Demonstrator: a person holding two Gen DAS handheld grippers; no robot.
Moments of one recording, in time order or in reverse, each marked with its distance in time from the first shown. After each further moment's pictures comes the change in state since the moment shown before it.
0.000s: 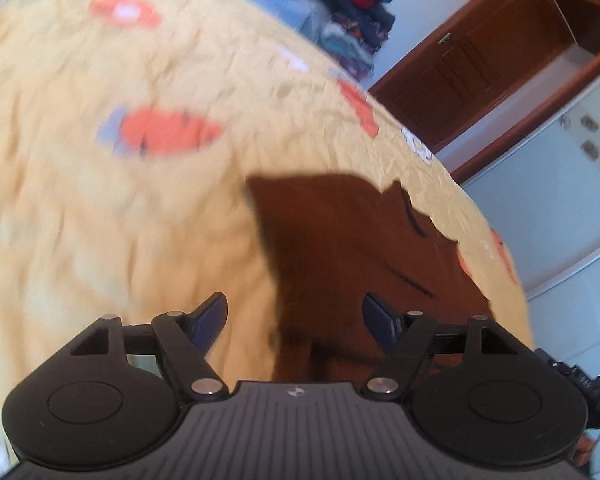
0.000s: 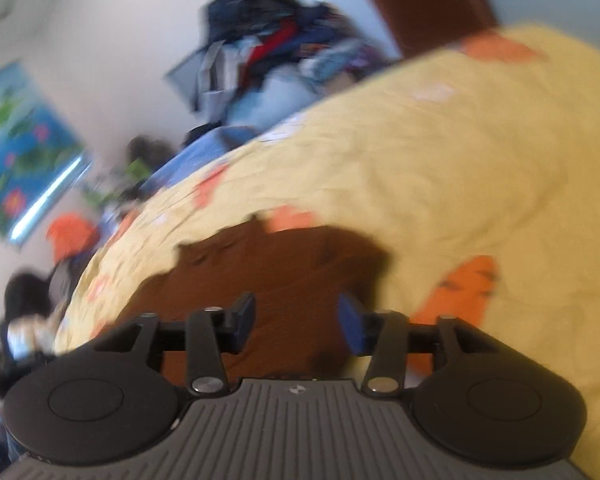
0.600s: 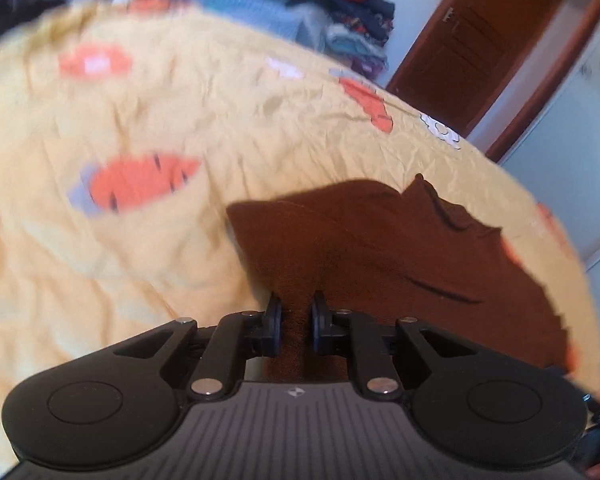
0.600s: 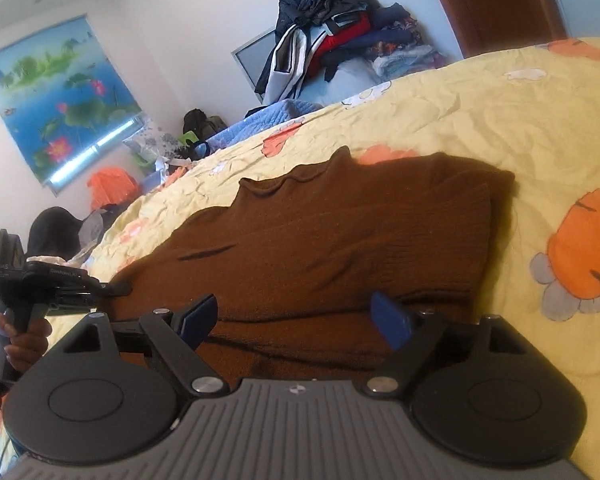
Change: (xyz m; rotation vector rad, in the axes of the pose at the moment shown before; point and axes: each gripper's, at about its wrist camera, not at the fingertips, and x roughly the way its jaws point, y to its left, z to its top) left arm 0.034 -0.056 0.012 0.279 -0.101 0.248; right arm 0.041 0.030 -0.062 -0.134 -0.011 0.105
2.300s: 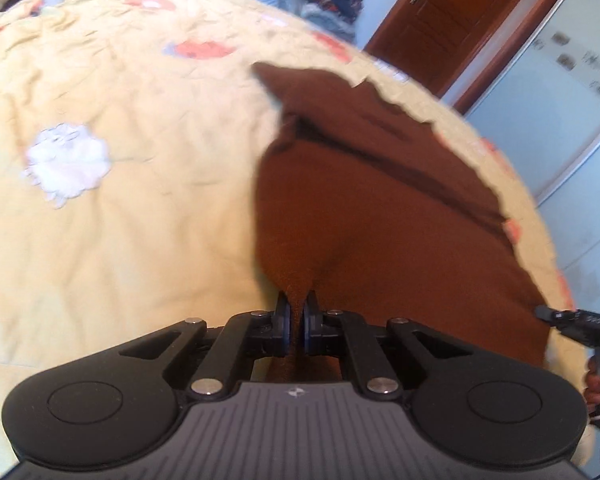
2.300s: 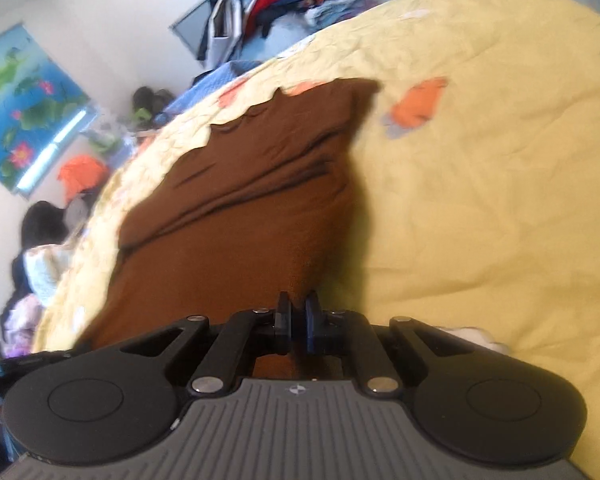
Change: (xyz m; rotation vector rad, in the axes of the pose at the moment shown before) left arm -0.134 0.031 -0.167 -0.035 0.095 -0.120; right arm -0.139 0.007 -0.069 0.179 0.153 -0.151
